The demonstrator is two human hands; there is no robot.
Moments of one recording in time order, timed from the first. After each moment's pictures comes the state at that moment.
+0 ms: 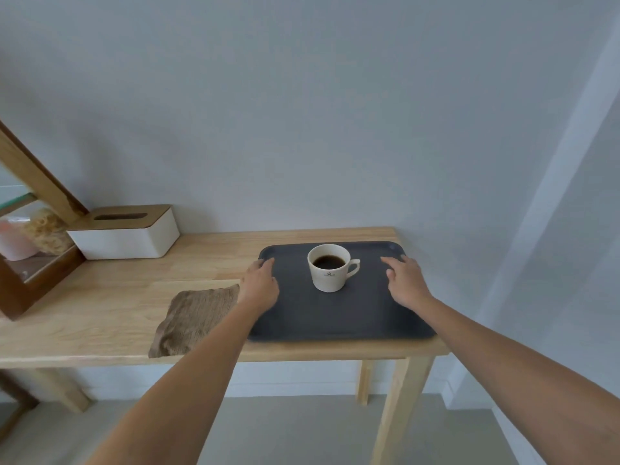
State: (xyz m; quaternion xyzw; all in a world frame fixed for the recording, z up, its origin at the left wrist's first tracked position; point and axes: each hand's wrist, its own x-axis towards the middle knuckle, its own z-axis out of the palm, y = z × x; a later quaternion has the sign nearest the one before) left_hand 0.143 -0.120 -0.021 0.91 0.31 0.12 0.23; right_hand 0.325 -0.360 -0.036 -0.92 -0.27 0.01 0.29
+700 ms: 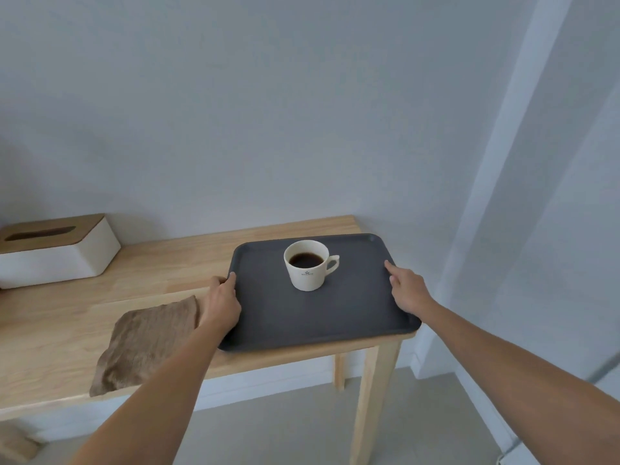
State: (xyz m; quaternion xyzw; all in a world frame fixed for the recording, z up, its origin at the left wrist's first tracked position) left_hand 0.150 -0.116 -0.052 0.91 0.30 0.11 0.25; right_hand 0.321 -0.429 -0.048 -0.93 -0.16 0.07 0.32
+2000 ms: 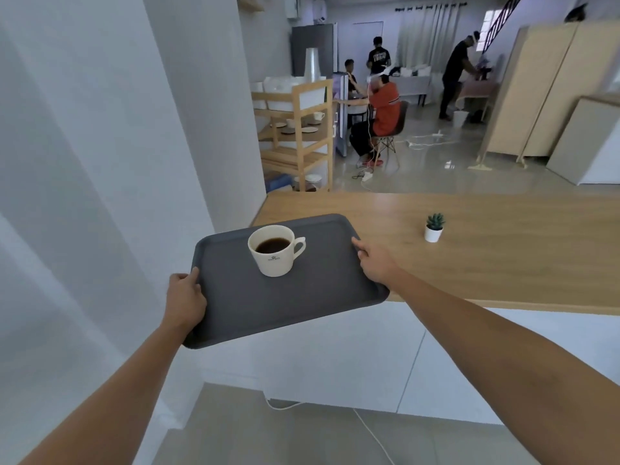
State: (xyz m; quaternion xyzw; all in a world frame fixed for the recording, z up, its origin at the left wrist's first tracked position) left_hand 0.322 -0.696 -0.032 0.91 -0.25 0.01 0.33; right_hand 0.114 -0.991 -0.016 -0.85 0.34 -0.15 0.38
